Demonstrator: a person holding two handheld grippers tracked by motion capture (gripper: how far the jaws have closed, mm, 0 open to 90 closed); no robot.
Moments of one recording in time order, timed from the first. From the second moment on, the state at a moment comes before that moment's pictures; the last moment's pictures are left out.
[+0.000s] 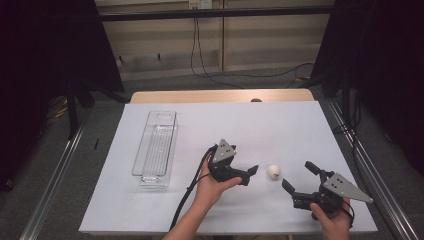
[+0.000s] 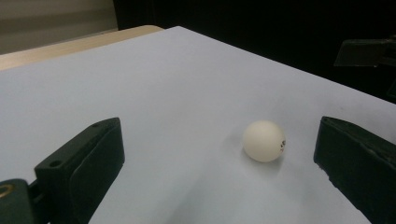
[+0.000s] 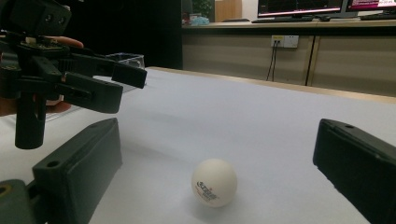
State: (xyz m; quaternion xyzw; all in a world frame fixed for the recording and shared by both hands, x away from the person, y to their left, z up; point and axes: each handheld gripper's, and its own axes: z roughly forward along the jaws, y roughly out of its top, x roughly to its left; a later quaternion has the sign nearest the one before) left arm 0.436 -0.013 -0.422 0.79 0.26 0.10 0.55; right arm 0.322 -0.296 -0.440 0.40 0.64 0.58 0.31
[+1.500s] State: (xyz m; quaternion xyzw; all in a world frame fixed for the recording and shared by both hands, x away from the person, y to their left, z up) left arm 0.442 -0.035 -0.423 0.80 0.24 0.10 0.53; right arm 0.324 -0.295 -0.438 0.40 0.64 0.58 0.31
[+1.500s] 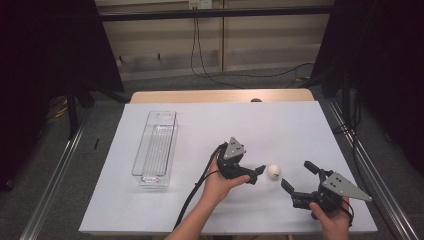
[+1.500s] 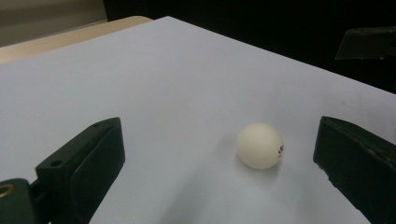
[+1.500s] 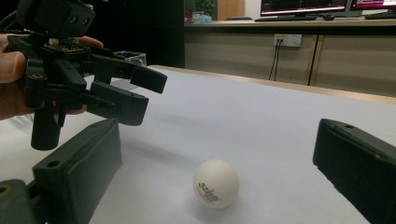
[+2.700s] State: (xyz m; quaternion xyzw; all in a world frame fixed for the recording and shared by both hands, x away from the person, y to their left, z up) left arm 0.443 -0.061 -0.428 0.83 0.22 0.07 0.51; right arm 0.324 -0.295 -0.438 0.40 0.64 0.58 0.30
